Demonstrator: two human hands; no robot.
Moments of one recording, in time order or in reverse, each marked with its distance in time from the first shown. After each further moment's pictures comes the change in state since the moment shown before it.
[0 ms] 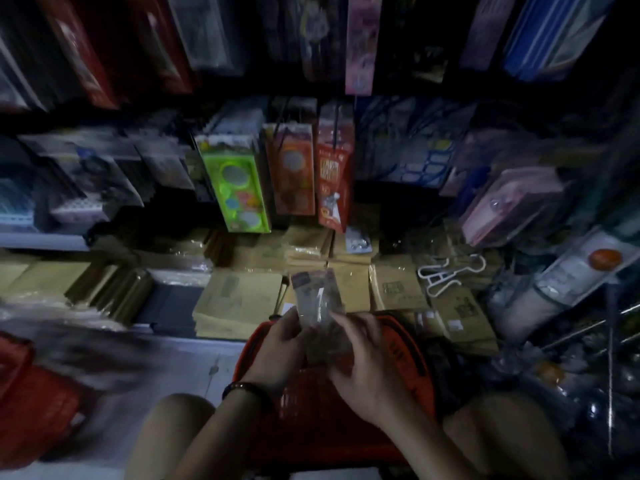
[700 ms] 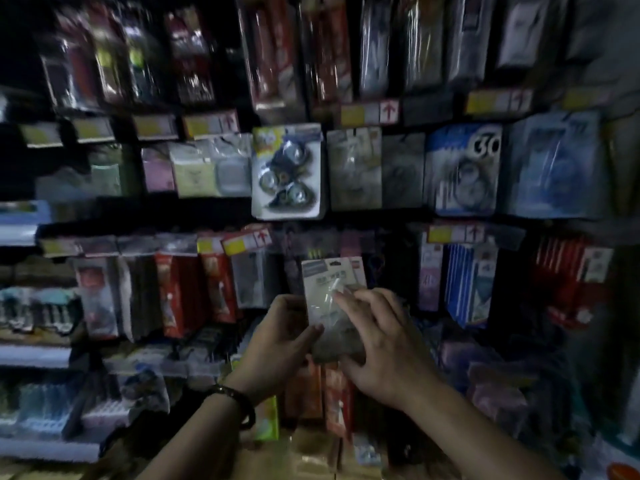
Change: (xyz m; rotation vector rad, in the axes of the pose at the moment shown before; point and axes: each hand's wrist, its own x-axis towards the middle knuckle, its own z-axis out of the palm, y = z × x) left_hand -0.034 0.350 -0.024 0.283 0.159 0.674; right_hand 0.158 -0.222 -0.253 -0.577 0.461 -0.564
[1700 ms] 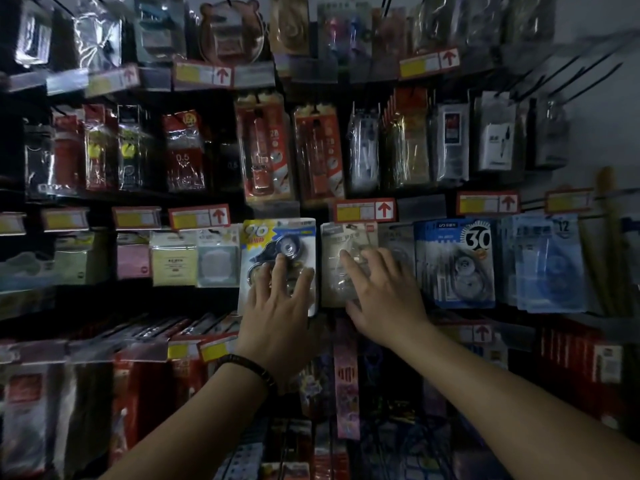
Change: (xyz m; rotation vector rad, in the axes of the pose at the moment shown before) left_hand 0.154 0.094 -0.030 1.155 0.208 0.402; right_hand 0.210 0.064 -0.048 -0.510 0.153 0.065
